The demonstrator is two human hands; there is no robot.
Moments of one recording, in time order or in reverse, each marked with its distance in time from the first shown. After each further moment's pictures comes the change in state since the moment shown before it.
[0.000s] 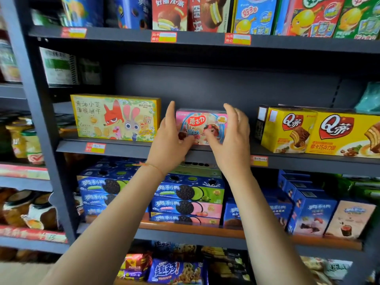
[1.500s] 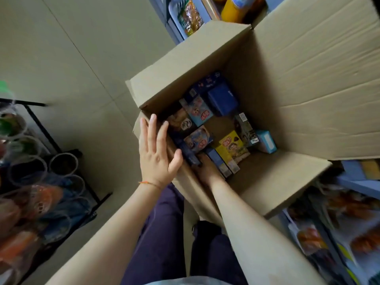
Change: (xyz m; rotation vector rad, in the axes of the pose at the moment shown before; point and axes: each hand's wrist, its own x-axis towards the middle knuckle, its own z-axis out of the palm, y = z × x) left_hand -0.684 -0.579 -0.334 0.622 0.151 -1.096; right_hand -0.790 -0.317 0.501 -0.131 -2.223 0.628
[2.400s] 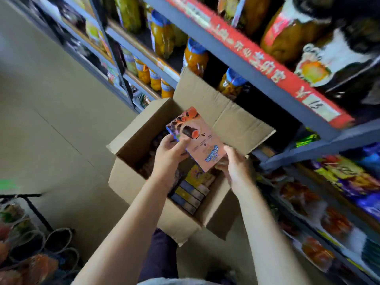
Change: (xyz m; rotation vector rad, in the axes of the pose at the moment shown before) left_hand 0.039 0.235 -0.089 -1.070 -0.456 -0.514; right_hand -0.232 0.013 -0.173 1.050 0.589 -0.373
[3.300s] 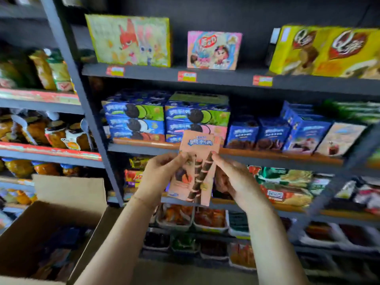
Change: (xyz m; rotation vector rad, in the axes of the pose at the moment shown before) left_hand -0.432 -0.049 0.420 0.280 -0.688 0.517; right_hand -0.356 -0.066 -0.544 0.272 0.149 -0.465
